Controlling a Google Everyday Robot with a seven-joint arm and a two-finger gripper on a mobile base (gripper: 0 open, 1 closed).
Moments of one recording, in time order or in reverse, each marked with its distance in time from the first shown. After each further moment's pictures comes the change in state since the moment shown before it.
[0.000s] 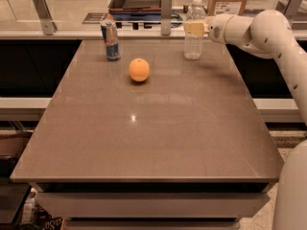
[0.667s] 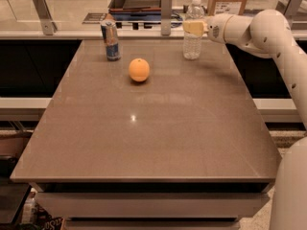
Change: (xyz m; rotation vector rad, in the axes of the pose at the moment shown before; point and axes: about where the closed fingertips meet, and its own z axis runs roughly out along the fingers) arm -0.002 0.000 0.002 -0.010 -0.006 0.018
